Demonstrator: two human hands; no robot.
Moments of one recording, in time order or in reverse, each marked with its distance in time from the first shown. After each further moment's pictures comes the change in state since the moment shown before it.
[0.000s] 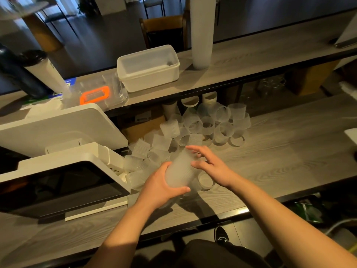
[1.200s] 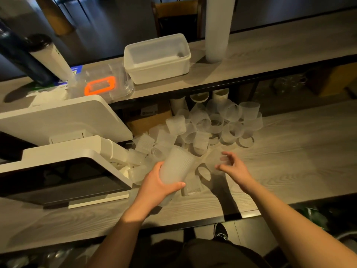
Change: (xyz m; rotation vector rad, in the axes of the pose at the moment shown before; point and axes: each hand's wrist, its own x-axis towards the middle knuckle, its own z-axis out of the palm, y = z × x) left_hand 0.010 -0.018 0.005 -0.122 0.111 -0.157; right_hand 0.025 0.114 -0.042 0.150 0.266 0.339
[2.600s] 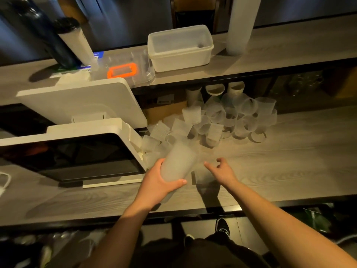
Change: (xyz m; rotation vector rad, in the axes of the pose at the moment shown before) left_hand -0.044 -0.037 -0.024 -0.075 0.075 -0.016; right_hand -0.028 -0.003 0.096 -0.341 0.021 0.194
